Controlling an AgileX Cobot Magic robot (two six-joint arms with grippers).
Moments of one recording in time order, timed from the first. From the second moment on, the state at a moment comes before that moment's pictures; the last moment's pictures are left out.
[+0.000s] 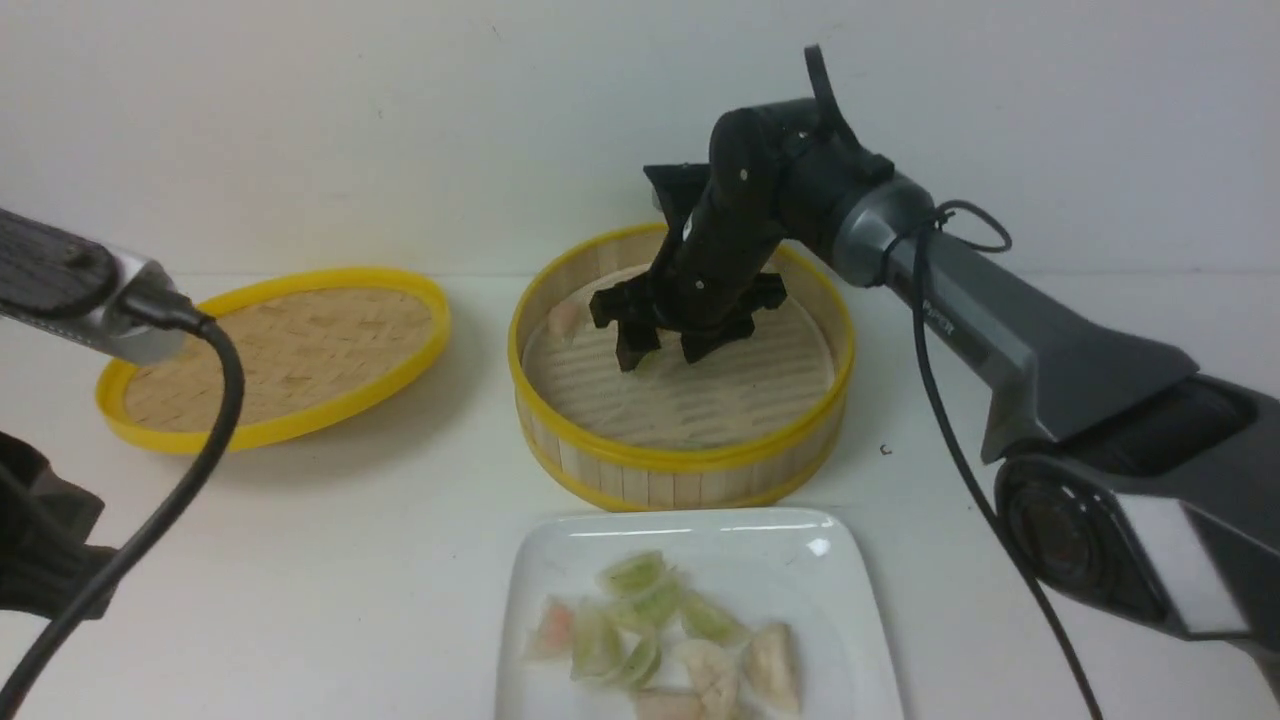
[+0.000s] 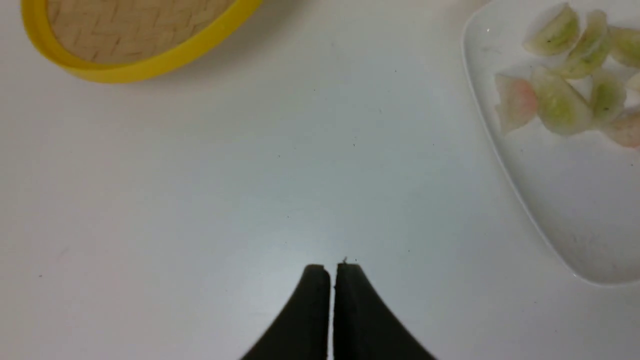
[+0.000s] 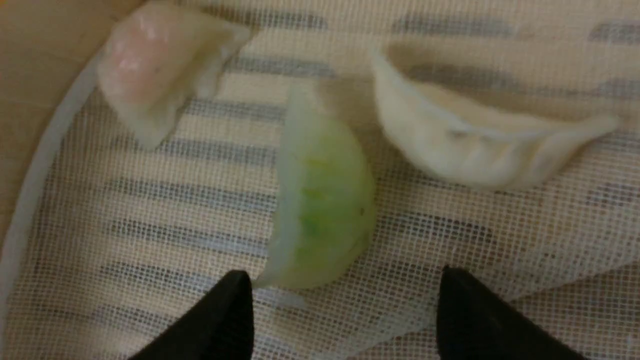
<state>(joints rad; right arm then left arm) 0.50 2.63 -2.56 0.19 1.24 0.16 -0.31 0.89 -1.01 0.10 1.18 0.01</state>
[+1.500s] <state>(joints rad) 0.51 2.67 -2.61 0.12 1.16 -0.14 -0.31 0.81 -1.01 0.15 1.25 -0.01</state>
